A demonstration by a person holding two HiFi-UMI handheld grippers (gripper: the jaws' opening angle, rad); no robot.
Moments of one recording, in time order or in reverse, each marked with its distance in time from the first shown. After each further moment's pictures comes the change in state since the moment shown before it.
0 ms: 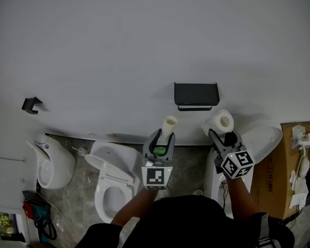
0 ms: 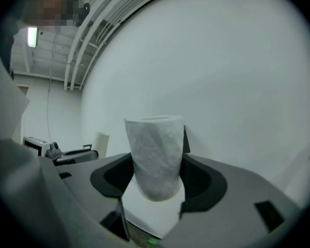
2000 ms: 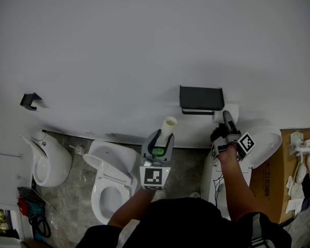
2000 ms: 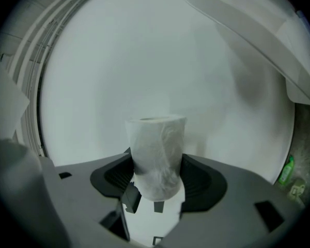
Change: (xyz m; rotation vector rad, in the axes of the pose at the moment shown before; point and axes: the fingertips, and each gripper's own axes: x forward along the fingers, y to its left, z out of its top) left arm 0.001 0.021 -0.005 -0.013 -0.010 0.000; right arm 0.056 -0.088 -0.026 1.294 -0.310 -0.037
